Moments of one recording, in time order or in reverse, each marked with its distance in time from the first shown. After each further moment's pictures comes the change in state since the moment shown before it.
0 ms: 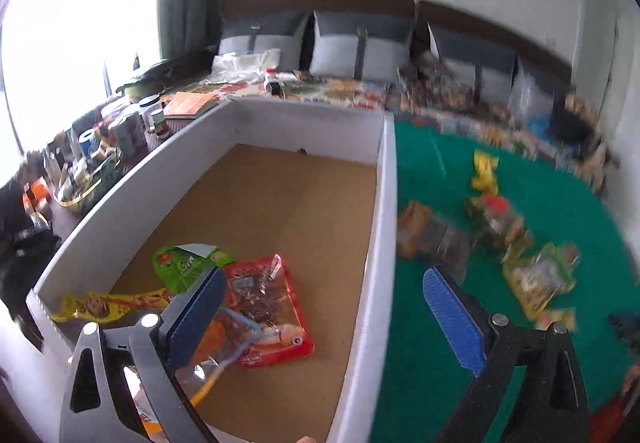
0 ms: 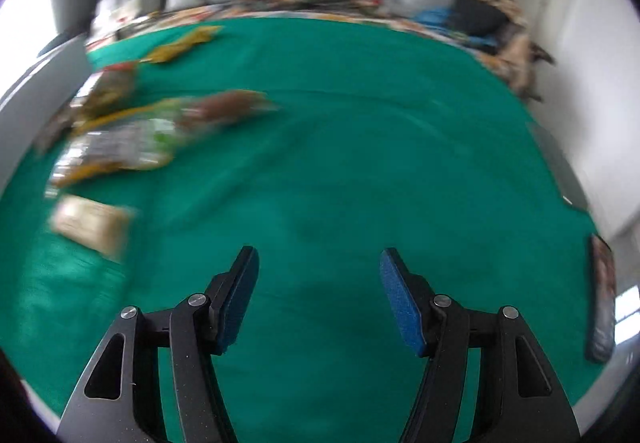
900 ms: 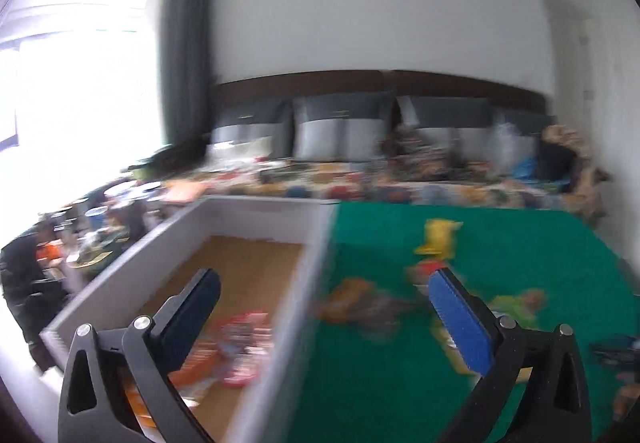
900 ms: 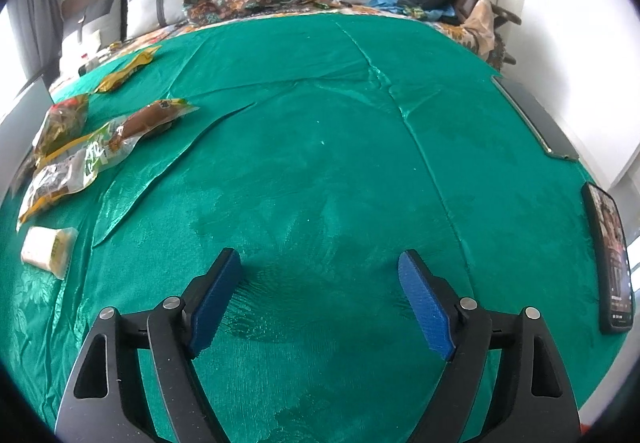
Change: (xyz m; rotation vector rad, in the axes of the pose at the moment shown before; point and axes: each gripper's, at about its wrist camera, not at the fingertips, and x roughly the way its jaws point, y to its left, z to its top) left arm -0.087 -0.114 -0.012 0.053 -0.330 -0.036; right arm -0.002 -0.029 -0.009 0.145 -0.004 -0.005
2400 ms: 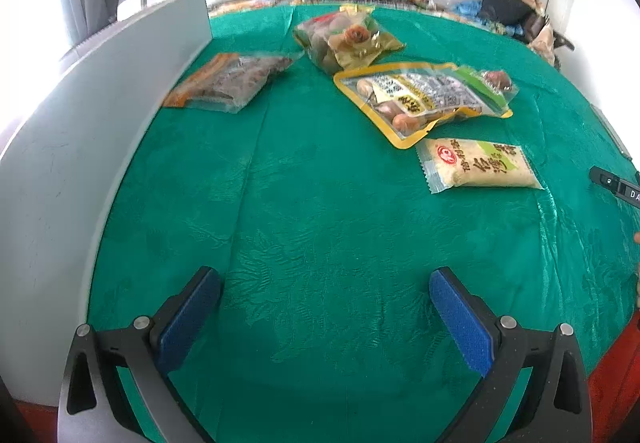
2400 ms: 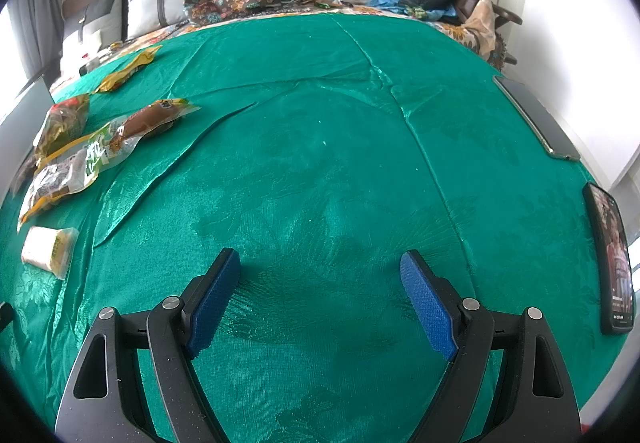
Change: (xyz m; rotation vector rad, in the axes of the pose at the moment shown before) left arm 0.103 -0.077 -0.146 0.112 0.605 -0.170; right arm 0.000 0.001 0.000 0.001 0.001 0.002
